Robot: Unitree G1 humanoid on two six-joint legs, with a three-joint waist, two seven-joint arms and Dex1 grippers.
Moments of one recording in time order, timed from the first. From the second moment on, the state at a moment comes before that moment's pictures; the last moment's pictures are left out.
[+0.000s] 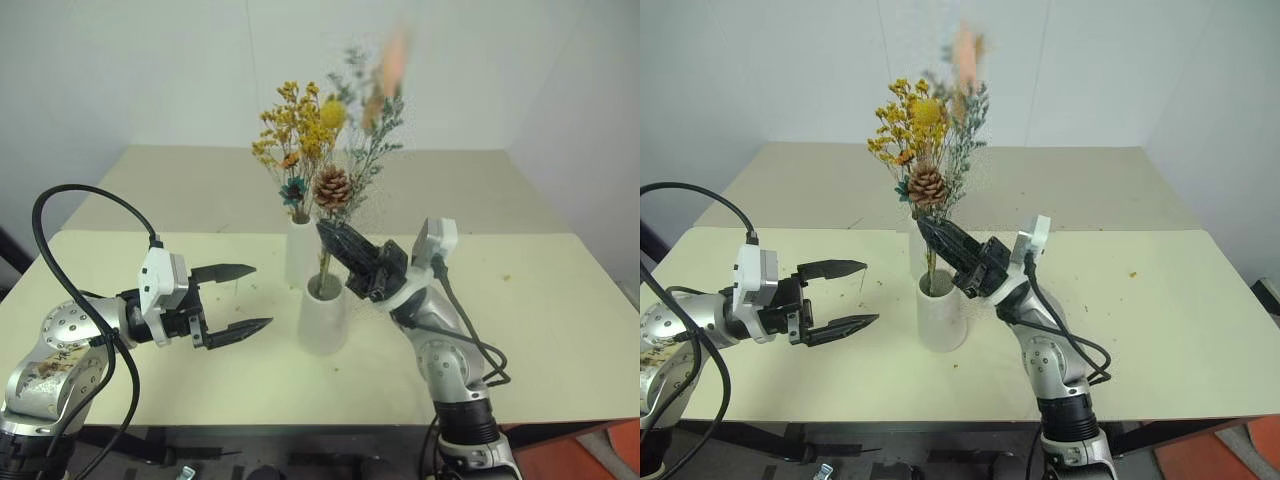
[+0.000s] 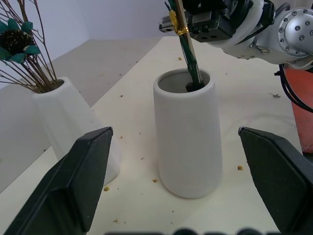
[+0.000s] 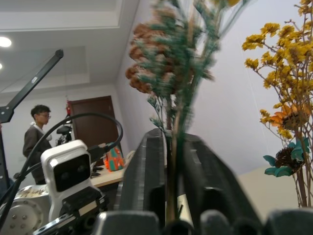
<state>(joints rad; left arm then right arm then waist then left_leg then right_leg) -0.19 0.82 0.22 -0.36 -0.63 0.33 -1.07 -0.47 -0.02 0.03 -0.15 0.70 0.18 0.84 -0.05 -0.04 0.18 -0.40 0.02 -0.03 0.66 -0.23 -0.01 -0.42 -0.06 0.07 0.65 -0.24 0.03</state>
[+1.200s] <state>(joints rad) -0.14 0.83 0.31 -0.30 -0.61 0.30 -1.08 -0.09 -0.77 -0.38 -0.25 0.66 0.13 1.11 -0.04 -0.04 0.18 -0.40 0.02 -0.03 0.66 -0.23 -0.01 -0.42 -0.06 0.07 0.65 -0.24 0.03</state>
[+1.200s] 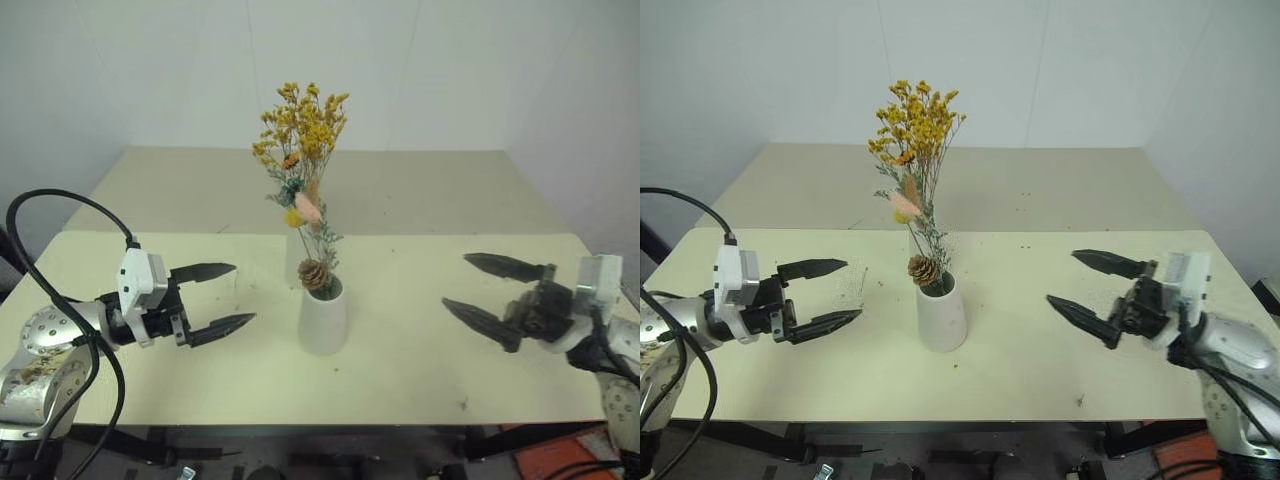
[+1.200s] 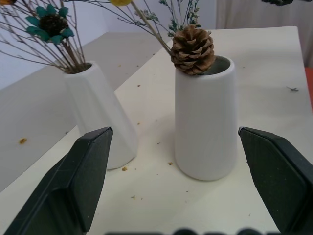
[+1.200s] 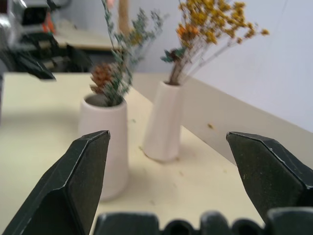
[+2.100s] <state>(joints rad) -0.02 0.87 0.38 -0.29 -0.59 0.30 -1.10 0.03 -0.98 -0.45 -0.11 0.45 -0.01 1.24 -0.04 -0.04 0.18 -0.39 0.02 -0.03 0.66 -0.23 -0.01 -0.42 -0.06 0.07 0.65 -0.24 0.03</state>
